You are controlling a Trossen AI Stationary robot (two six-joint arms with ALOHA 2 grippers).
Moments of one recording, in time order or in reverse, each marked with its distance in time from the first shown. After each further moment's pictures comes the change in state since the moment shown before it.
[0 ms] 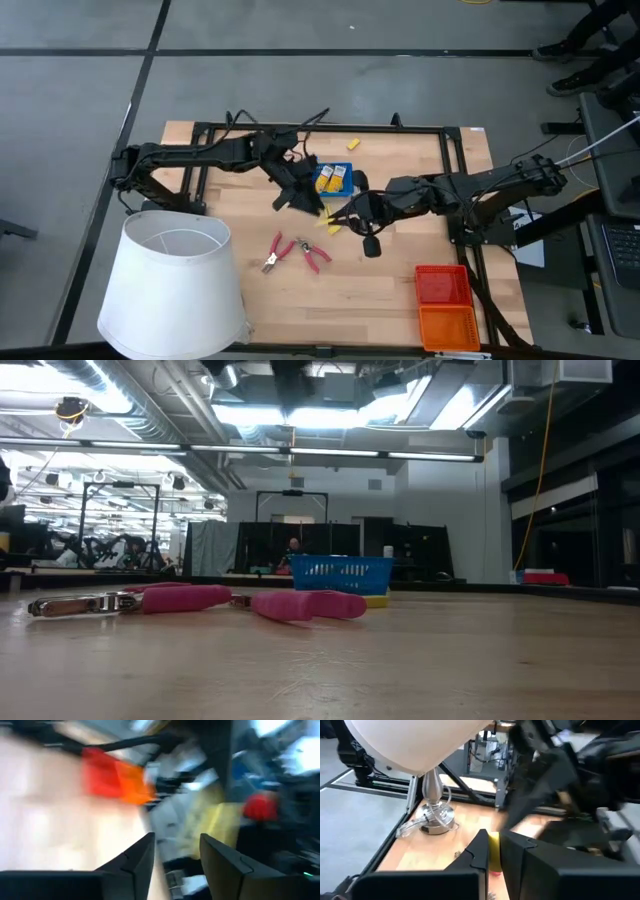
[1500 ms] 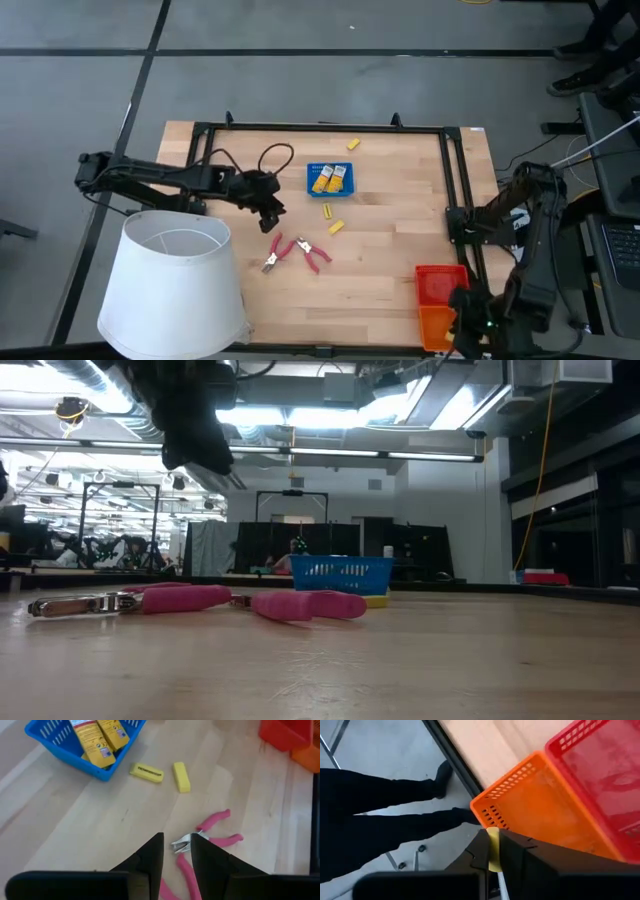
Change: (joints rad) left arm -0.220 -0.323 -0.411 -0.298 -0.878 -0.112; right arm 1.024 0.067 -0.109 -0.670 0.161 1.930
